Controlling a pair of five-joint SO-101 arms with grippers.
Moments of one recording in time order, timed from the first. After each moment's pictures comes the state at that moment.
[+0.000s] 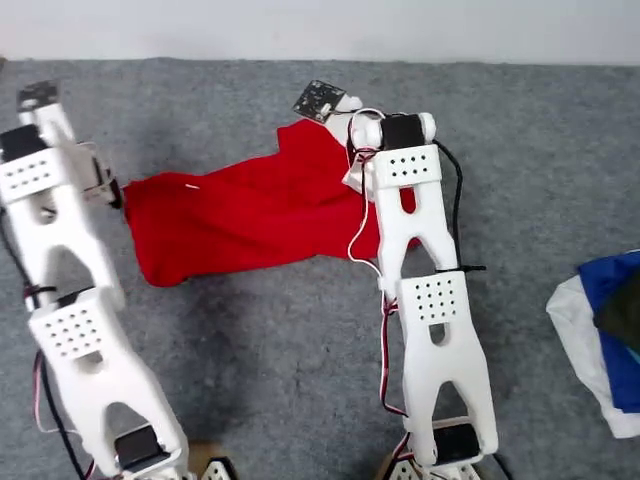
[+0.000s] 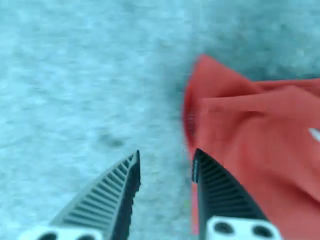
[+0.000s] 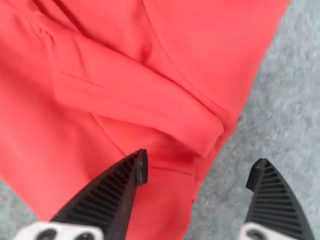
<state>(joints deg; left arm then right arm) -27.6 46.9 -54.3 98.8 1.2 -13.4 69.0 -86.9 94.9 46.1</state>
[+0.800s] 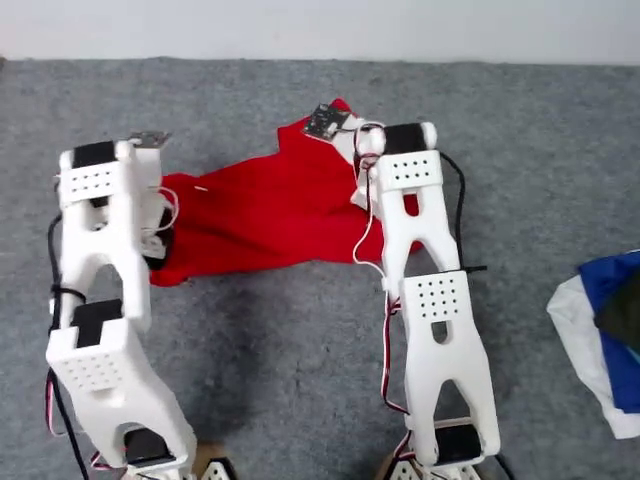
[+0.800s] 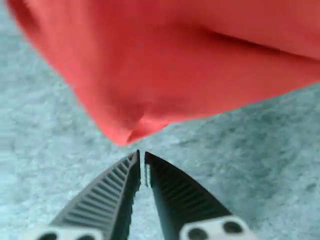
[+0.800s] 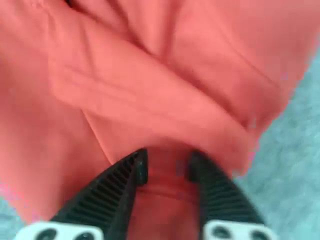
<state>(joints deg) -15.2 25.6 -12.4 98.8 -11.6 -11.0 71.9 -87.3 100.7 47.0</state>
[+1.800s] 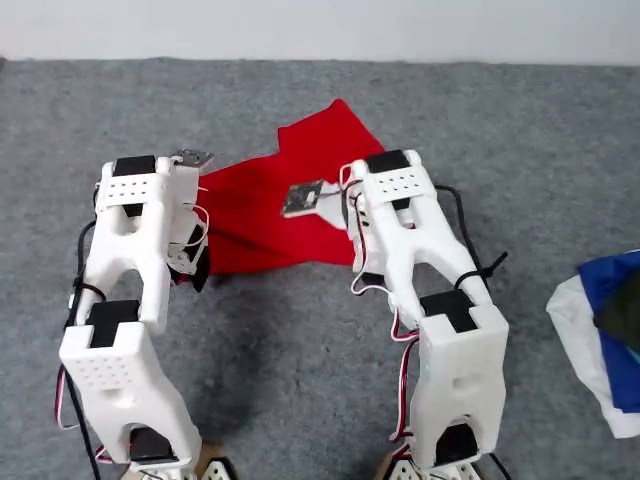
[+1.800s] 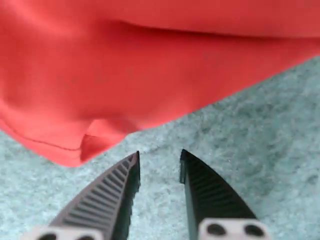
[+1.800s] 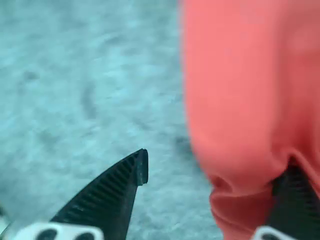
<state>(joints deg) -9.5 24.8 -3.3 93.5 -13.8 -15.5 30.1 -12.7 87.6 60.4</state>
